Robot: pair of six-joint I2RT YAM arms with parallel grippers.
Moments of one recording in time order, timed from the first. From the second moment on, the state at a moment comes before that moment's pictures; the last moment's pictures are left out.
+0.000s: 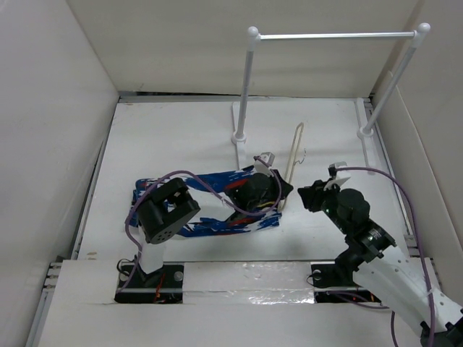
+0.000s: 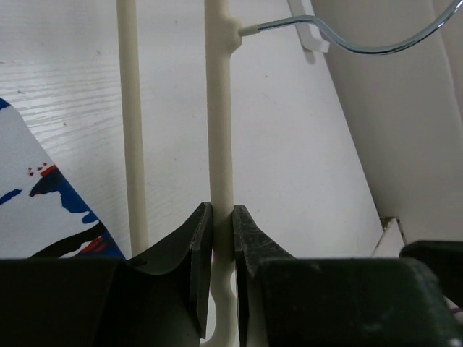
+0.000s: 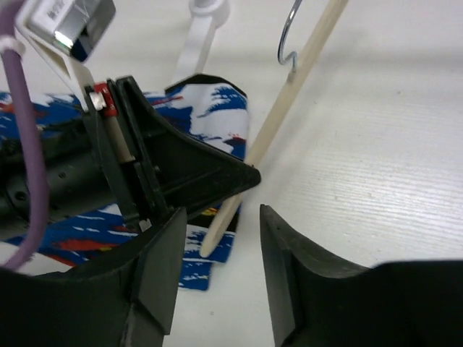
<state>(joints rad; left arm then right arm) -1.04 1.89 0.95 0.62 -0.18 -0.87 0.58 0.48 0.41 -0.20 0.16 0.35</state>
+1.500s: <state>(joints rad) -1.20 1.74 0.80 0.67 -0.02 -0.83 0.35 0.75 0.40 0.04 -0.01 0.51</state>
